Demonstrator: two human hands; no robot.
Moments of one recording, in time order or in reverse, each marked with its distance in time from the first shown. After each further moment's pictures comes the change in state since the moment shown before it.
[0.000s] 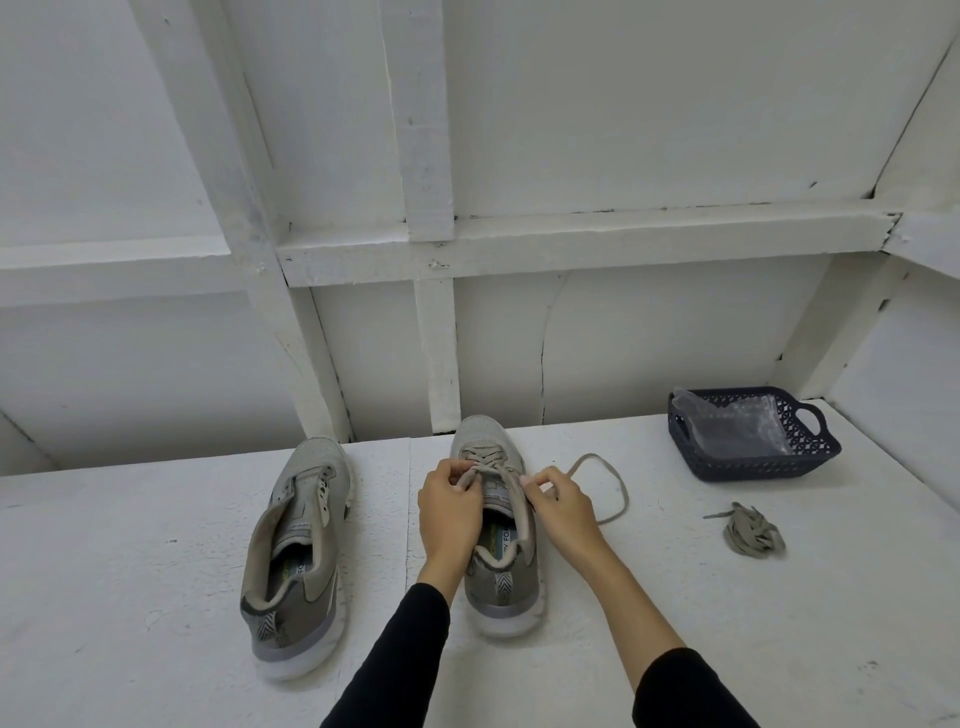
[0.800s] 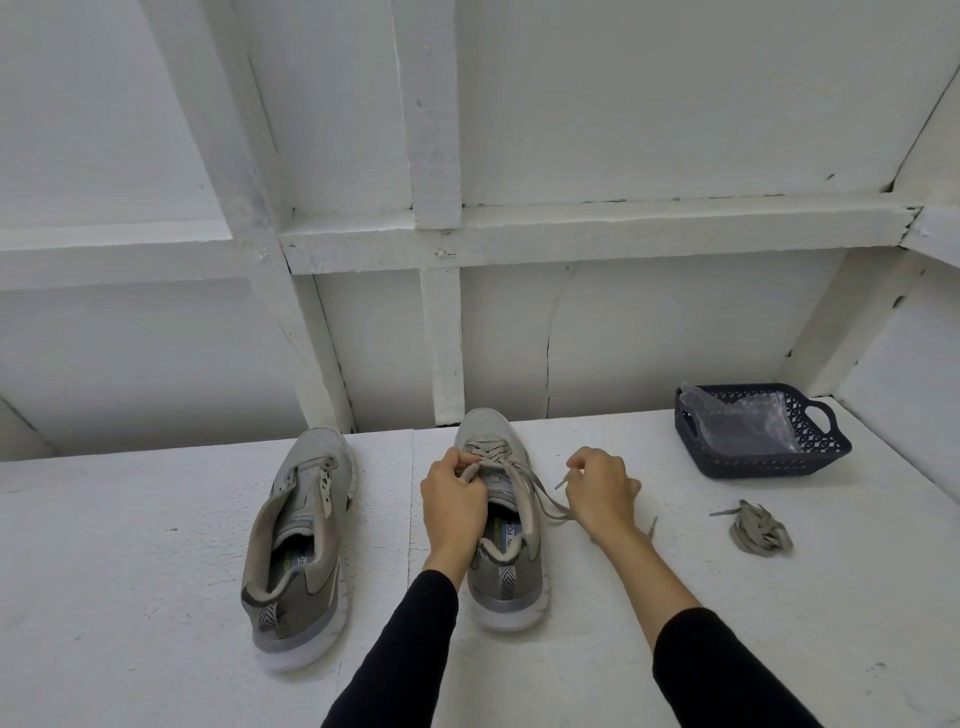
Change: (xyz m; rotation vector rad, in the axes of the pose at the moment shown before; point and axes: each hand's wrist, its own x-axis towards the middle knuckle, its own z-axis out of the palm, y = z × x) left_hand 0.005 -0.004 0.004 0.018 -0.003 0.030; right_hand 0.038 0.015 -0.020 -0.563 0.246 -0.048
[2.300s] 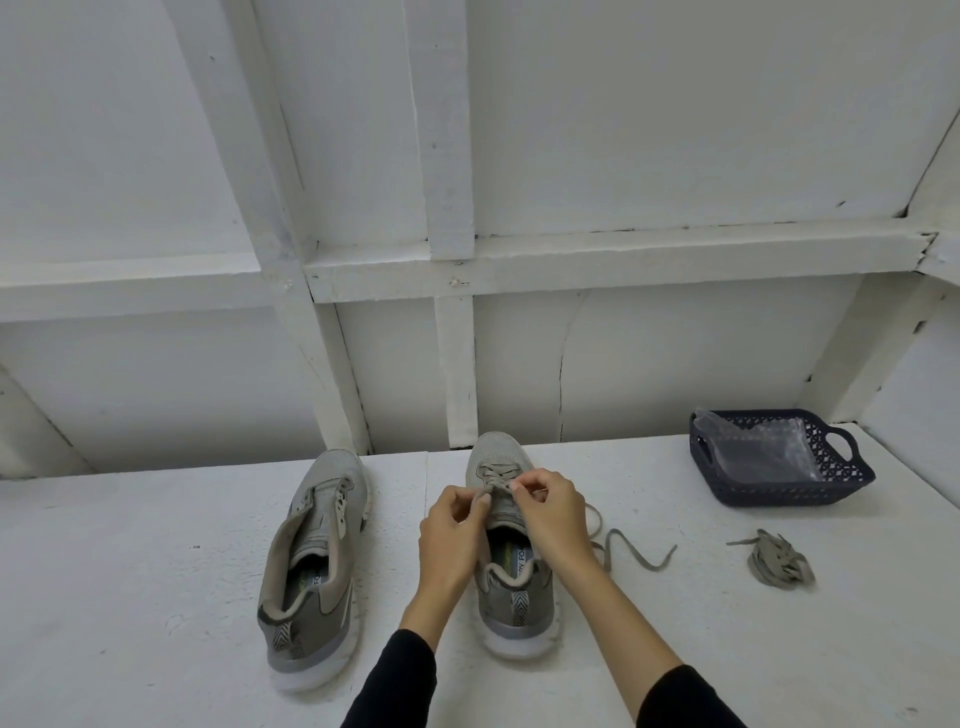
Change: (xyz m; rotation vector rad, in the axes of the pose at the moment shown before) left_hand -0.019 0.002 -0.031 -0.121 -0.087 -0.035; right_hand -0.036 -0.058 0.007 0.615 -0.082 -0.074
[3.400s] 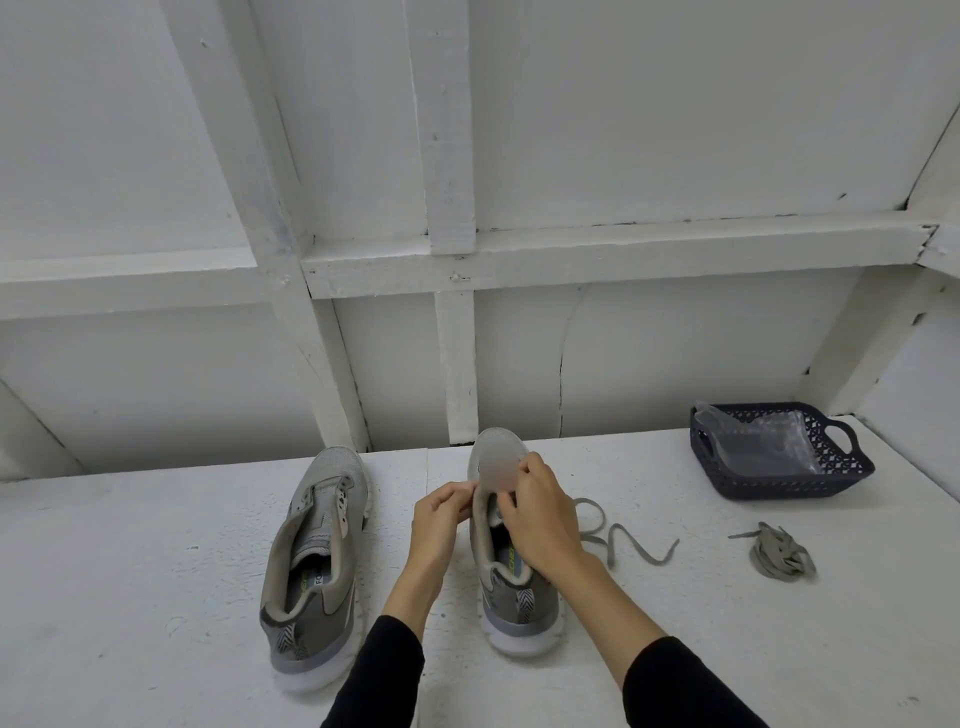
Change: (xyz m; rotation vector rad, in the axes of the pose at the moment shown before) left_hand 0.016 0.004 -0.016 -0.326 -0.152 -0.163; right_hand -0.010 -0.021 0.004 -0.540 -0.098 -0.294
